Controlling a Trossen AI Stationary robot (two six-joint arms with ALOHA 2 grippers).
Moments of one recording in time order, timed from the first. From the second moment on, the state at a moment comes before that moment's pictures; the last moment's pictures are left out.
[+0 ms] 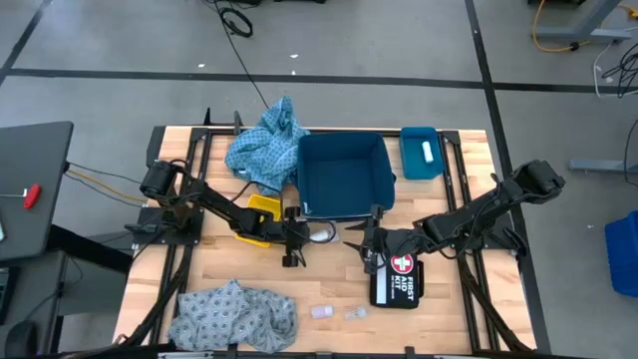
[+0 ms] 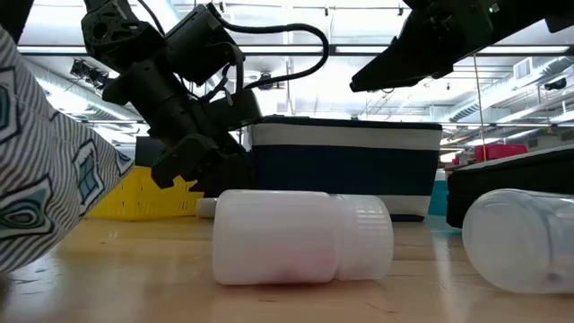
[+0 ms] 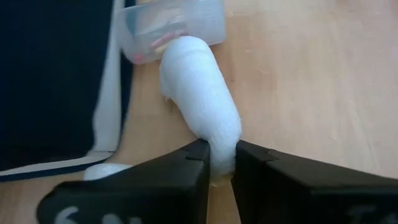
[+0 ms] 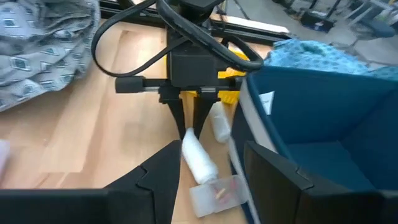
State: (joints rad) left arm -0.21 1.80 0.75 0.24 -0.27 -0.02; right arm 0.40 1.41 0.68 0.24 0.53 0.04
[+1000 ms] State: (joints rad) left arm -0.28 1.66 0.84 0.28 -0.35 0.17; right arm 0.33 1.42 0.68 0.22 0.41 0.12
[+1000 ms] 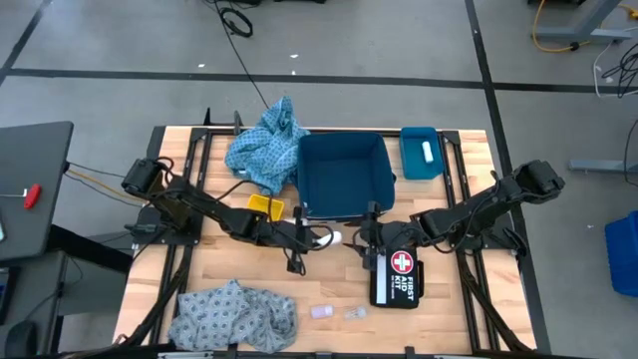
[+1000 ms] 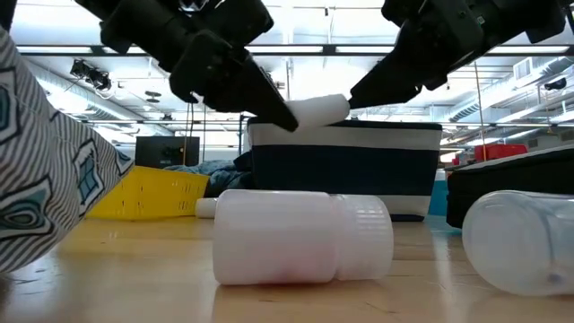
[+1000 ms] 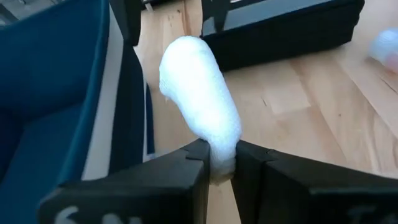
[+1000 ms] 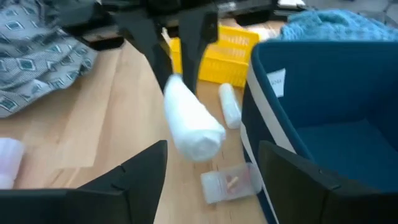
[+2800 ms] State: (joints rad) left arm -0.25 1.66 0.88 0.27 -0.31 0.20; right arm 0.28 1.52 0.68 0.40 0.29 0.02
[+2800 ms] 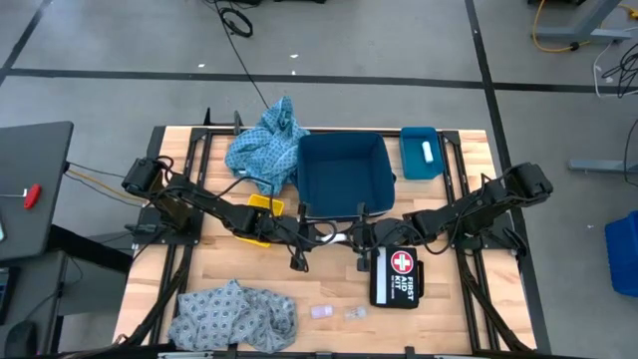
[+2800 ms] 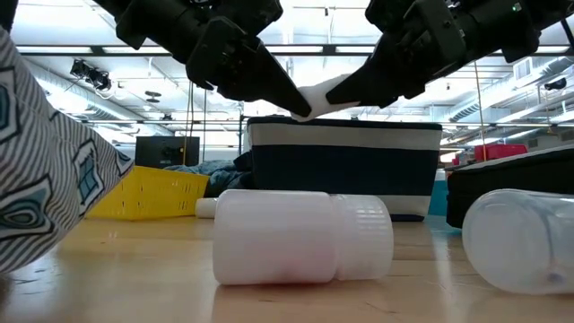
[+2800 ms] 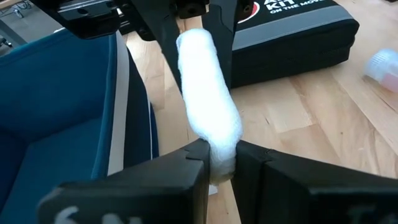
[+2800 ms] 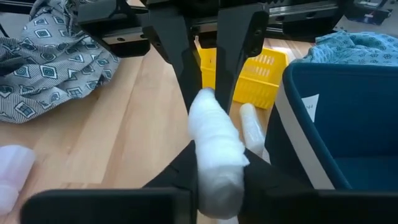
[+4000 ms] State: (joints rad) left arm -0.22 1.54 0.53 1.03 -0.14 0.10; right arm 0.28 1.52 0.68 0.41 0.29 0.00
